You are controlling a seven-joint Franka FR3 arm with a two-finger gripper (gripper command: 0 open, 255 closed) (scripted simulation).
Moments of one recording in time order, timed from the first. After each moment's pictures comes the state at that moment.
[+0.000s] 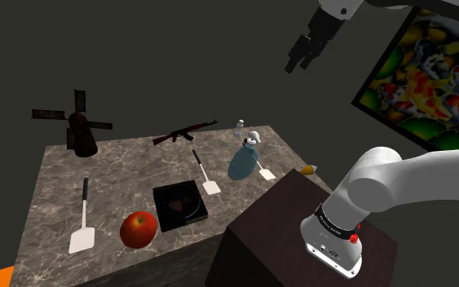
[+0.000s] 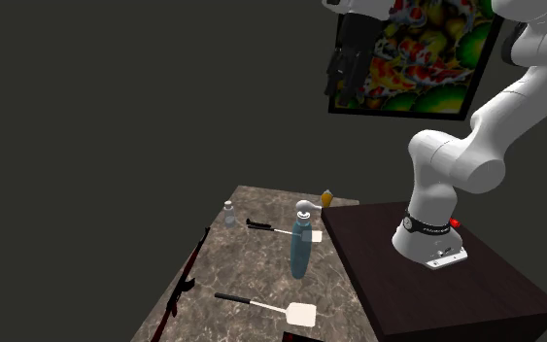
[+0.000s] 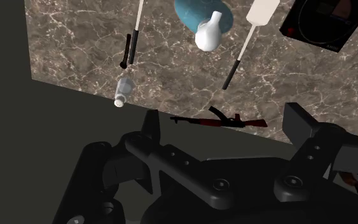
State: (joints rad) arm 0.02 -0.81 0.00 -2.27 -0.05 1.69 0.02
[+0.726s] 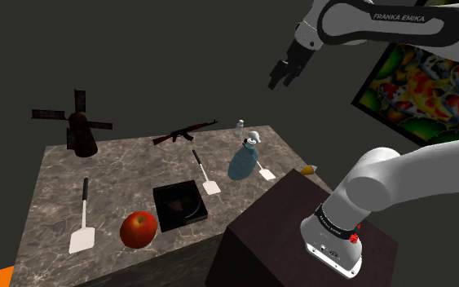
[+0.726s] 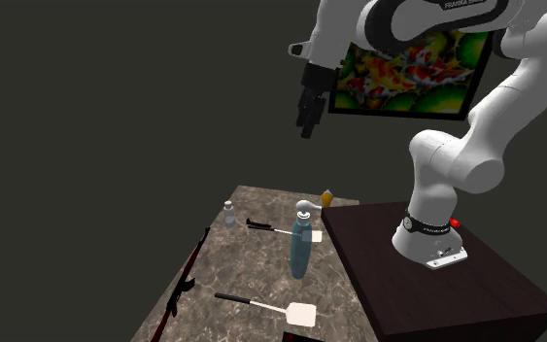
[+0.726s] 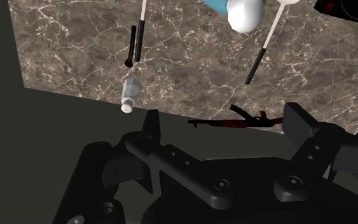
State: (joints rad) arm -0.02 -0.67 -0.10 -2.42 -0.07 1.98 -0.02
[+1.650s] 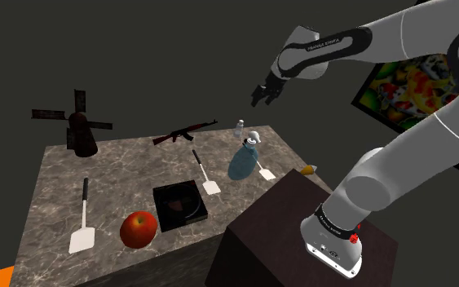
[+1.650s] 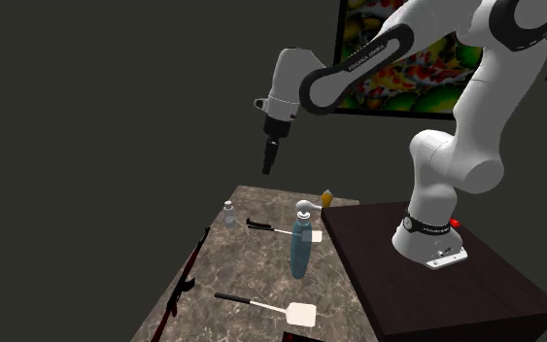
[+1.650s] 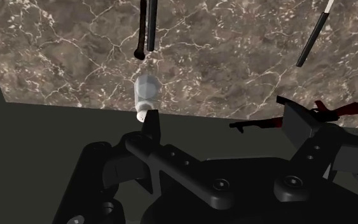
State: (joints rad) arm -0.03 -0.26 -0.25 -2.43 0.01 2.42 -0.13
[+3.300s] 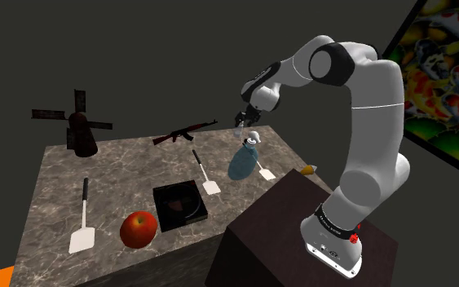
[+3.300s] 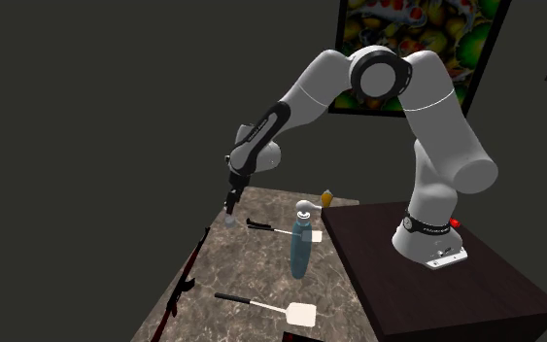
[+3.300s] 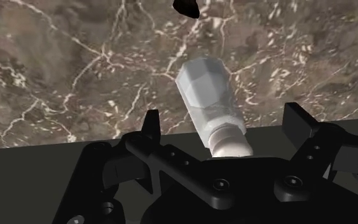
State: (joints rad) arm -0.21 0.59 -0.18 -1.96 0.59 2.72 -0.56
